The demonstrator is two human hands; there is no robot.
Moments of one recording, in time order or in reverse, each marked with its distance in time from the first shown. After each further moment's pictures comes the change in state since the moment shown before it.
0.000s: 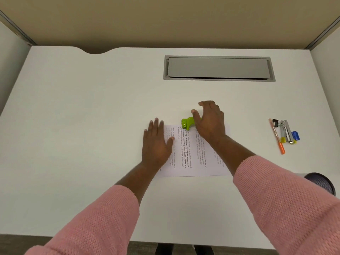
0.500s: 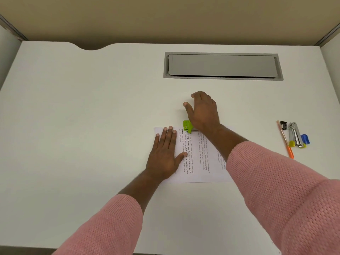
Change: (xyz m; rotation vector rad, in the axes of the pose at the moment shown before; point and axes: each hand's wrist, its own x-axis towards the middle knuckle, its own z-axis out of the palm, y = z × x) left_hand -0.007 -0.006 0.038 0.171 -0.157 0.266; right_hand 0.046 -0.009 0.030 -0.105 -0.045 -0.124
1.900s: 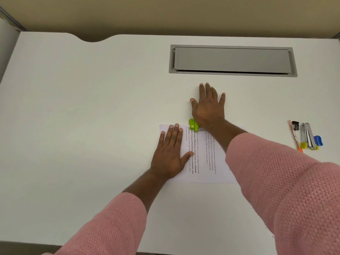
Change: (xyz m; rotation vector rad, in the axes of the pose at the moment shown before) left_hand 0.007 -0.004 0.008 -0.013 0.049 0.023; right_hand 0.023 0.007 0.028 -0.247 -0.223 0.131
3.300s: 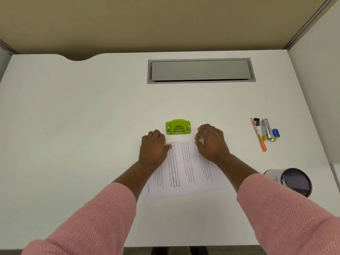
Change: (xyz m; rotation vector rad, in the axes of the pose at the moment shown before) left_hand 0.020 0.041 -0.049 0.020 -0.040 -0.113; right_hand -0.135 0.108 -0.007 0.294 0.051 -0.156
